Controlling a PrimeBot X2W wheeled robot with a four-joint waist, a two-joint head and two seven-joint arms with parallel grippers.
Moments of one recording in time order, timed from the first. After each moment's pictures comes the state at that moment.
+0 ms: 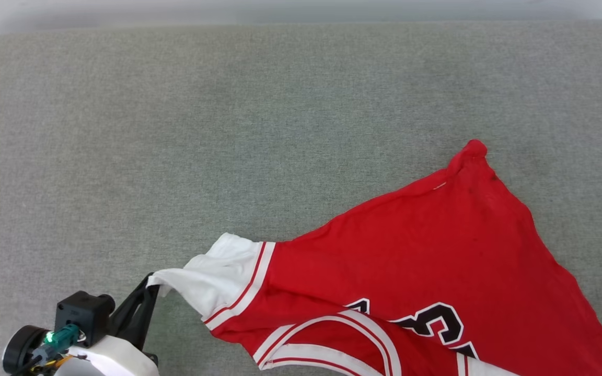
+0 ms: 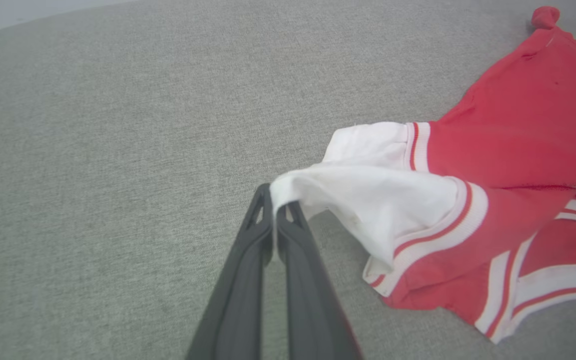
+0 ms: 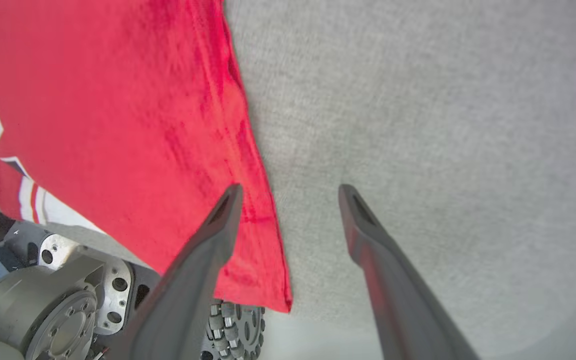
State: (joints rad) left arm -0.27 0.95 -0.95 -0.19 -1.00 0.48 -0.26; right arm -0.07 -0.96 0.21 -0.04 0.91 0.13 0.77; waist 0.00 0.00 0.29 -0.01
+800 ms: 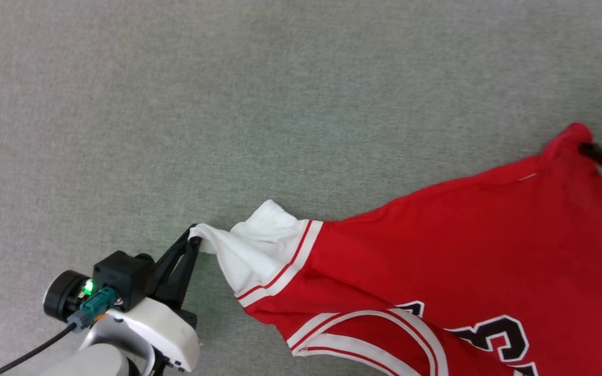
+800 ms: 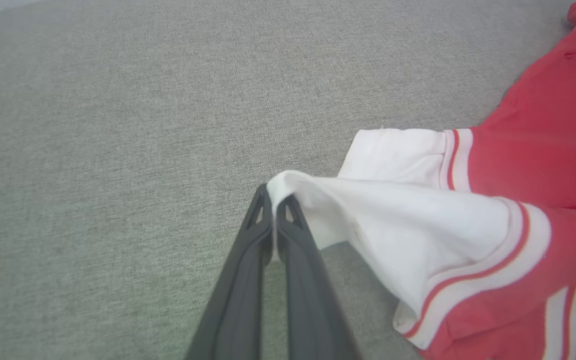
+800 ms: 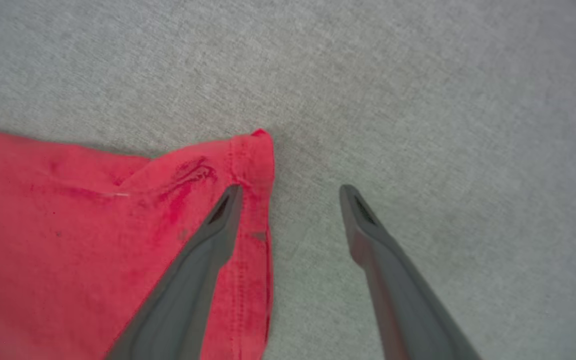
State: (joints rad) left arm -0.42 0.85 -0.98 -0.18 -0.90 0.43 -0.24; right arm -0.78 -0.78 0.42 0.14 0.74 0.13 1.03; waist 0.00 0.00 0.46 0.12
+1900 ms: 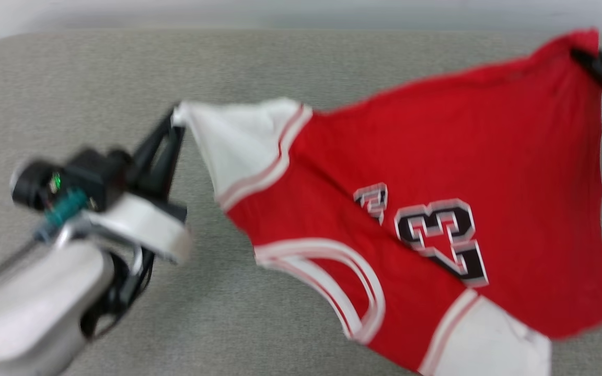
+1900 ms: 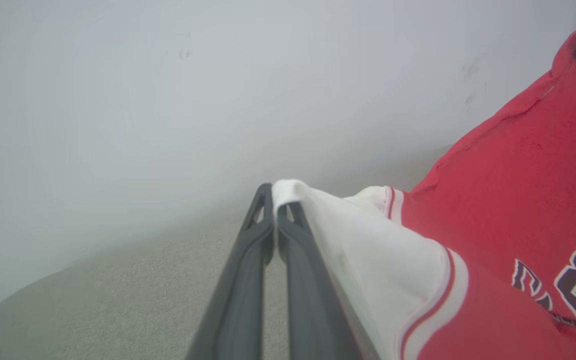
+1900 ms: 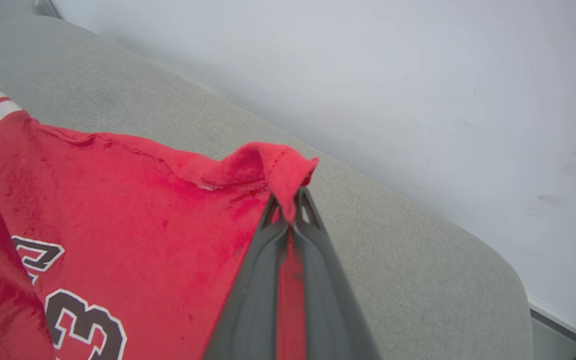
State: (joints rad) left arm -0.67 0.79 -0.88 -0.10 -0.81 0.37 -0.22; right arm -0.84 -0.78 0.52 0.15 0.77 0.13 0.48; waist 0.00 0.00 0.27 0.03
